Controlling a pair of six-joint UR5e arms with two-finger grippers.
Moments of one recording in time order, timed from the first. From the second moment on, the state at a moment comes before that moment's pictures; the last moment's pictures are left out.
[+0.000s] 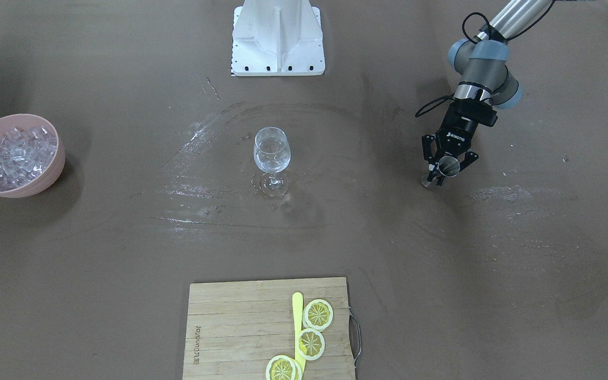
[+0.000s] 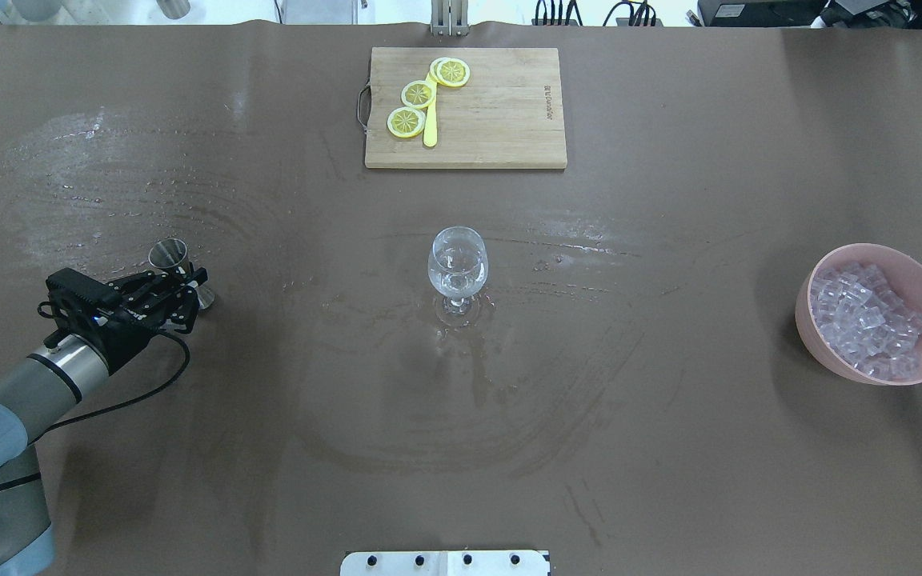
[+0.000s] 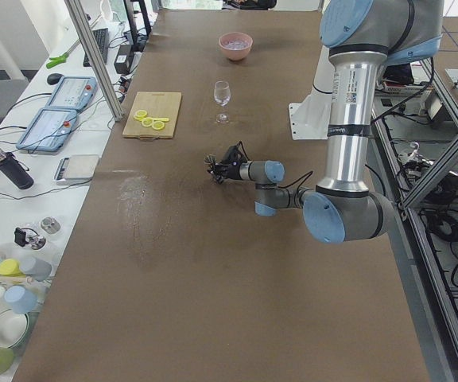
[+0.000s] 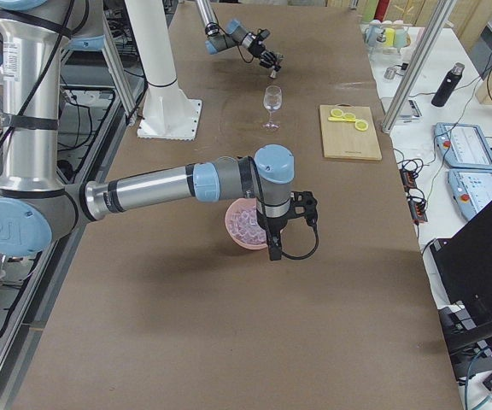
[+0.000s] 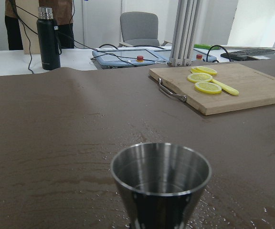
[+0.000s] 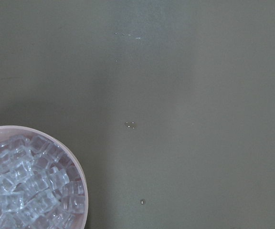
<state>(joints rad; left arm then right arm) -0.39 -1.63 -1.43 -3.19 -1.04 -0.77 1.50 -1.67 1.91 -1.67 2.29 0.01</state>
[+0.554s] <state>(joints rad) -0.39 -1.63 -1.41 -3.23 -1.05 -0.71 1.50 -1.67 1.91 -1.67 2.29 0.01</state>
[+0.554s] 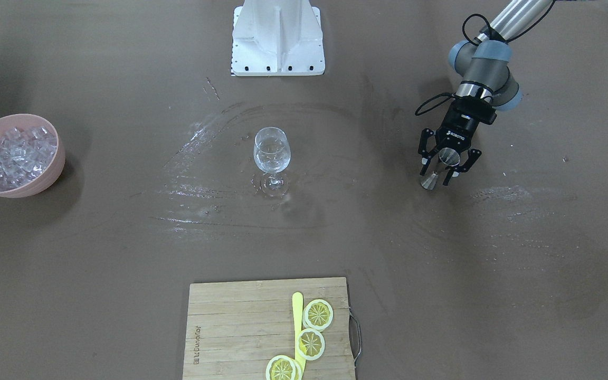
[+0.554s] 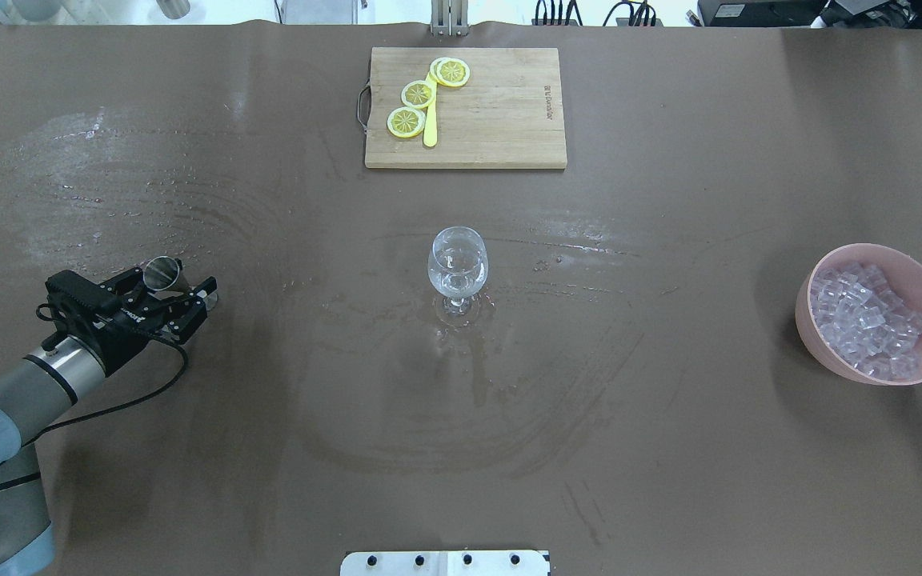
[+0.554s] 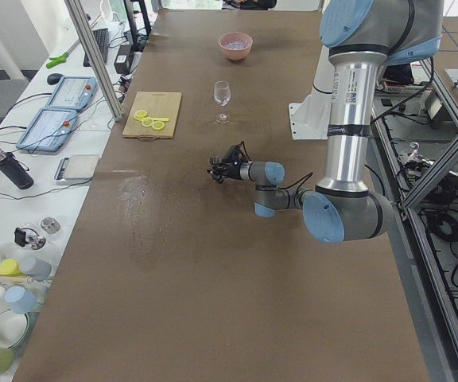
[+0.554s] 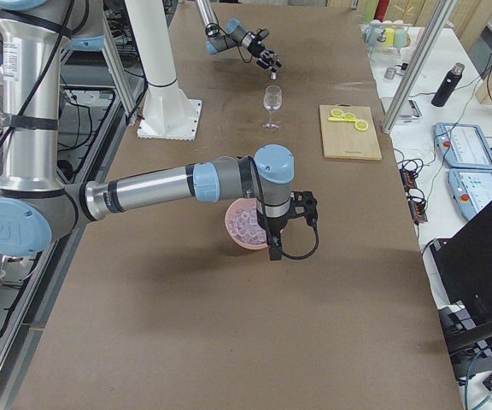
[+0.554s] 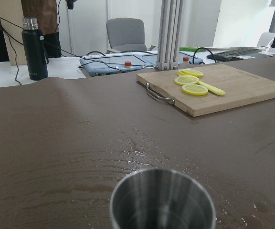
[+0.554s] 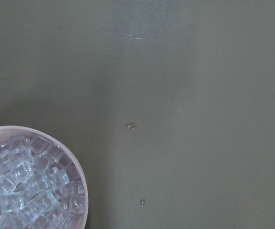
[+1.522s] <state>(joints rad) -0.39 -1.62 -1.41 -3.28 -1.08 -0.71 1.50 -1.67 1.92 -1.67 2.29 0.01</state>
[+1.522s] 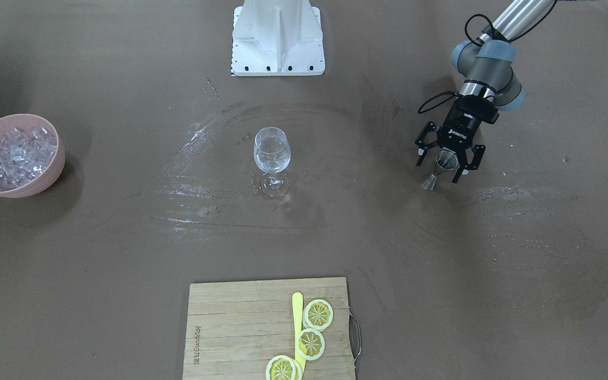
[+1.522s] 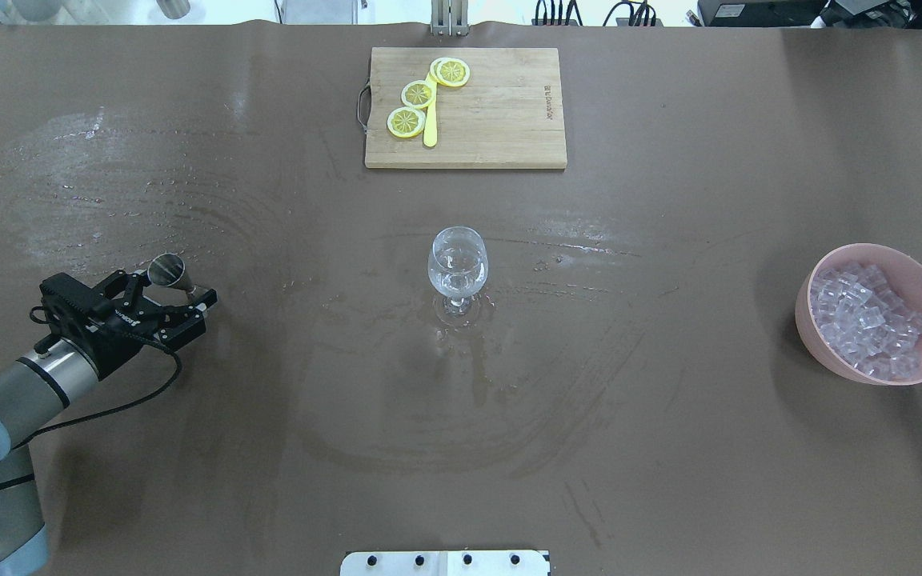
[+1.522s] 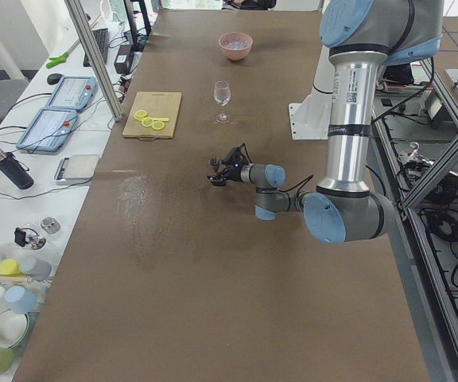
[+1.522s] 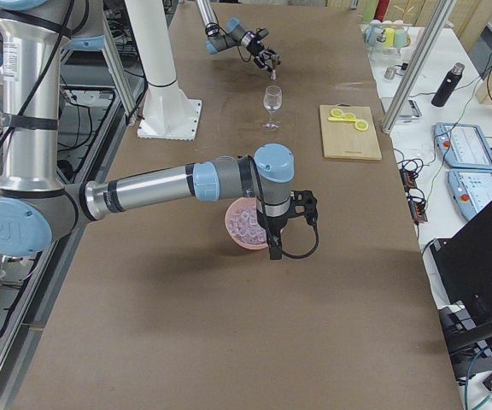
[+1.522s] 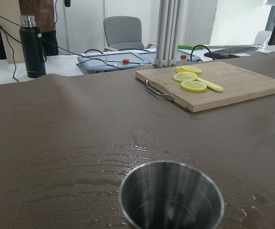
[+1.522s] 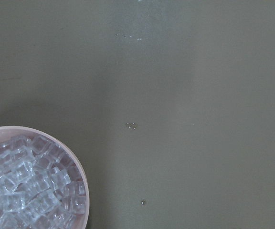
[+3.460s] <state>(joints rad) -1.11 -1.52 -1.41 -3.18 -2.07 -0.58 1.50 -1.67 1.92 -1.67 2.30 0.01</state>
